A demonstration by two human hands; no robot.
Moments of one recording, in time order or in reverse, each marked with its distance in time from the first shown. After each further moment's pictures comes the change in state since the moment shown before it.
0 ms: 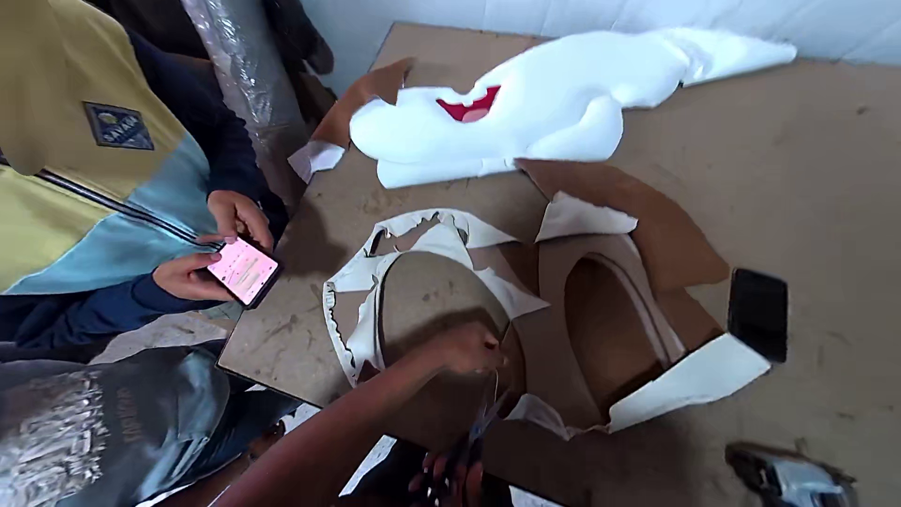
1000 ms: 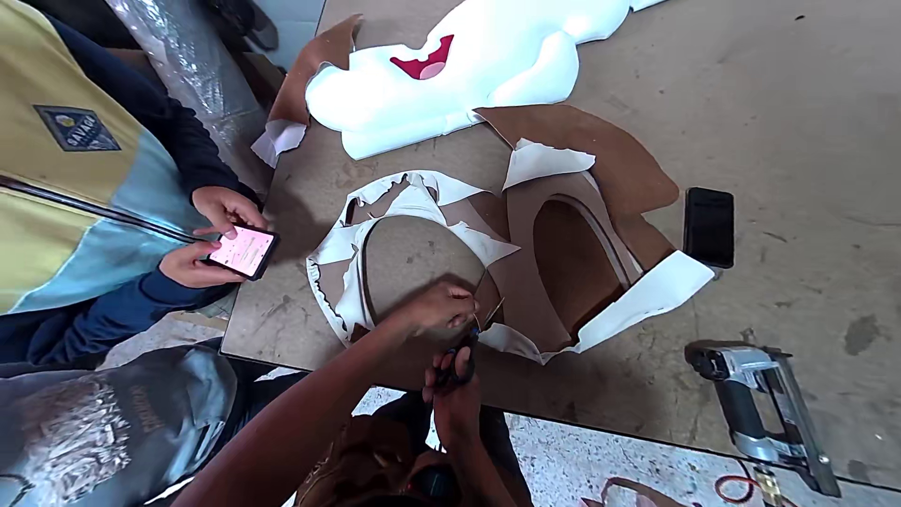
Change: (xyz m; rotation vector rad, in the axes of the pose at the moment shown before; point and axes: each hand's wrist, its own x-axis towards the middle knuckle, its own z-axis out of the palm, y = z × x) left_hand -0.014 -0.027 0.017 -0.342 0.077 0.061; right_hand 0.065 -0.011 0.015 0.098 0.291 -0.284
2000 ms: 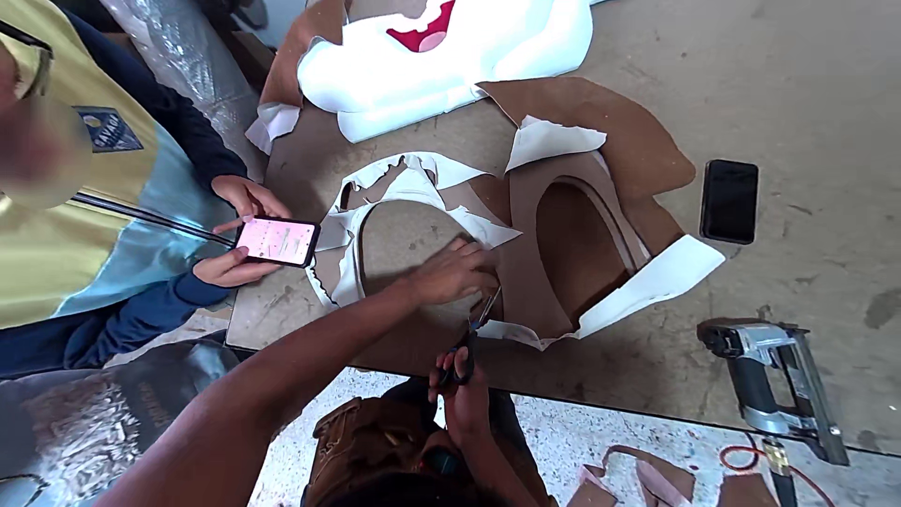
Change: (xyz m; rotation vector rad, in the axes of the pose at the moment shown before) left_hand 0.040 -0.004 -0.031 1.228 0.129 0.903; right_hand -0.014 0.005 -0.012 -0.172 0.039 0.071
